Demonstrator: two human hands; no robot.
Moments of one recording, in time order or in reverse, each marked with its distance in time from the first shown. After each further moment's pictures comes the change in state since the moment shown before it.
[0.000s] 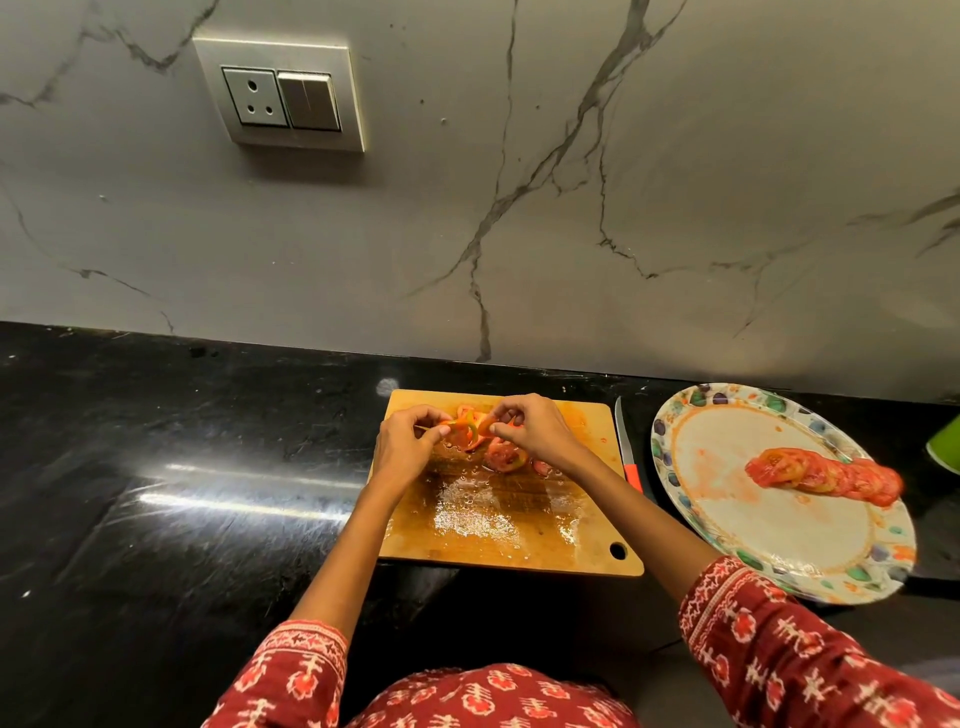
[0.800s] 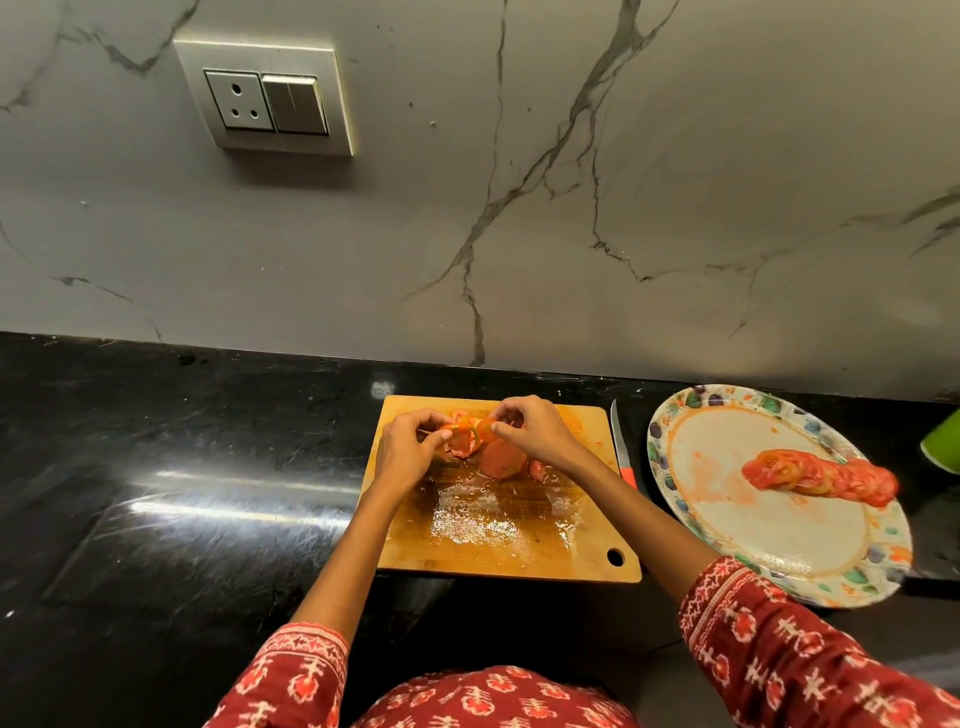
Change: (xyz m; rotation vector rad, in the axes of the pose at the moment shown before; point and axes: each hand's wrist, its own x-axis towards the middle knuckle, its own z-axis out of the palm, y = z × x) left_hand 0.009 -0.001 0.008 -0.003 -0.044 0.010; right_hand 0.005 0.005 -0.006 0.020 0.000 0.020
